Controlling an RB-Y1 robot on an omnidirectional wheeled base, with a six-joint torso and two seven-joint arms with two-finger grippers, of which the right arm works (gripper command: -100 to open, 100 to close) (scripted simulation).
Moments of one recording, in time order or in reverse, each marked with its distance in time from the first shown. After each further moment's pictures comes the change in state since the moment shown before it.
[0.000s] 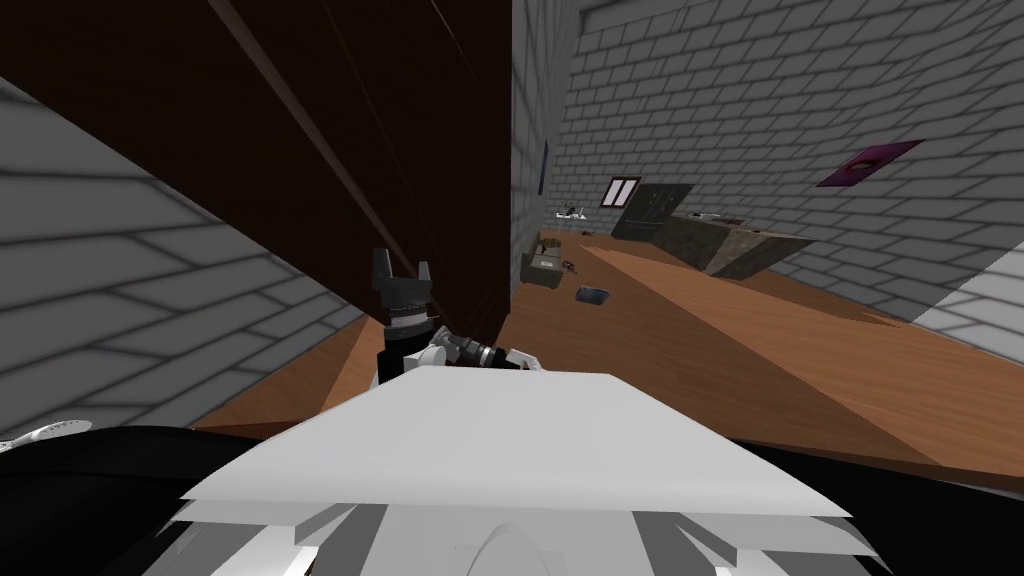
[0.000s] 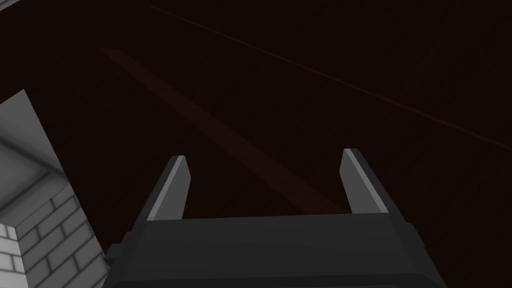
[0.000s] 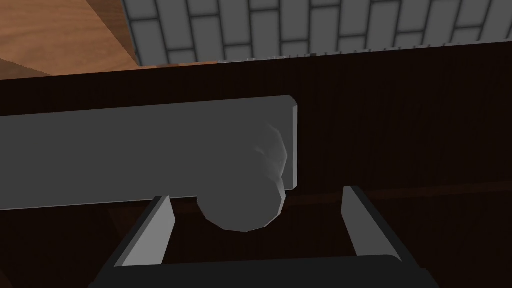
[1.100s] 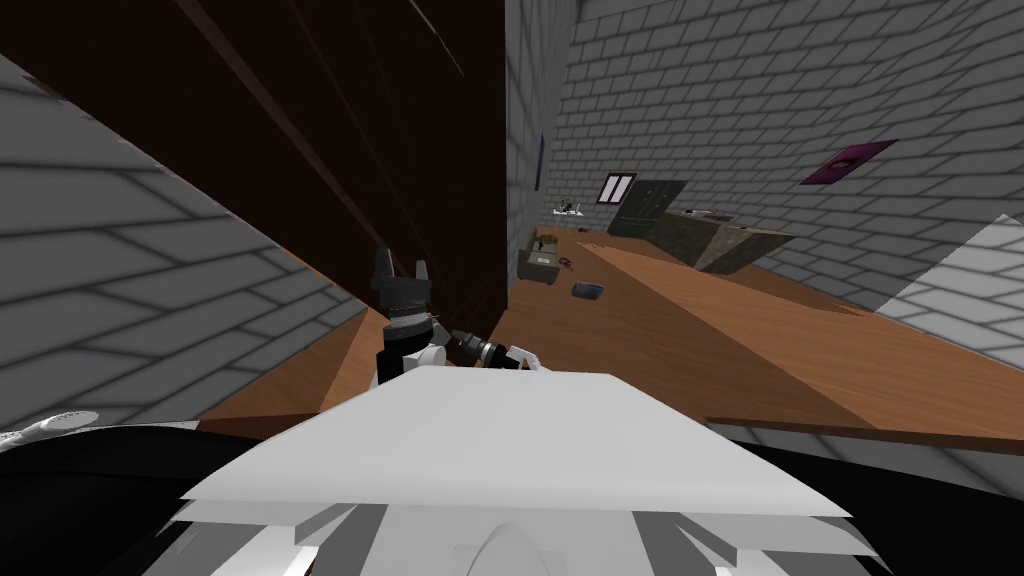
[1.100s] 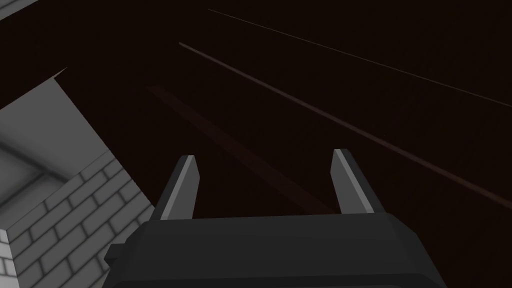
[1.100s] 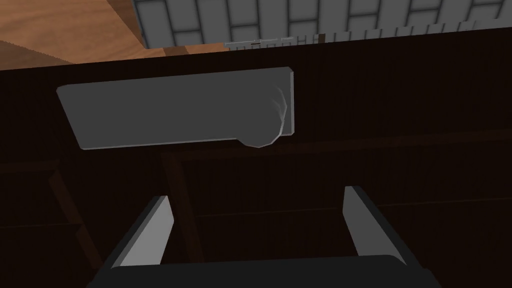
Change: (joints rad) arm -0.005 0.016 -0.042 0.022 -0.001 0.025 0.010
